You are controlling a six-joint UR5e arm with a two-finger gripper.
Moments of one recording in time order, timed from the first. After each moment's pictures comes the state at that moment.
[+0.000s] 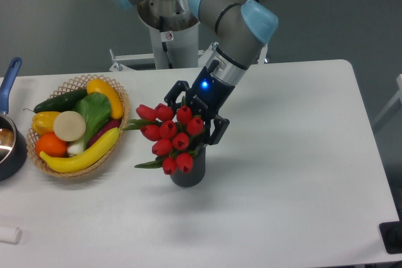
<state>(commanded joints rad) 2.62 -1.71 -1.95 -0.90 0.76 1.43</state>
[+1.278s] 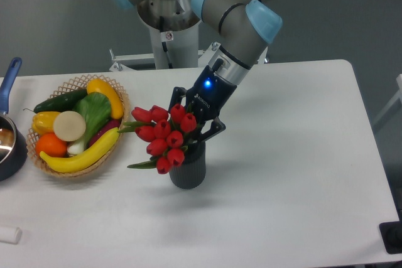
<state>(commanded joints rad) 2.64 -1.71 -1.94 -0.91 0.70 1.39</state>
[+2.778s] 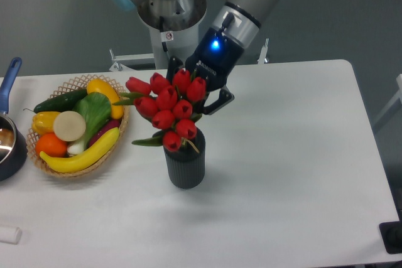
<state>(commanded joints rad) 2.67 -1.56 -1.85 -0.91 0.54 1.10</state>
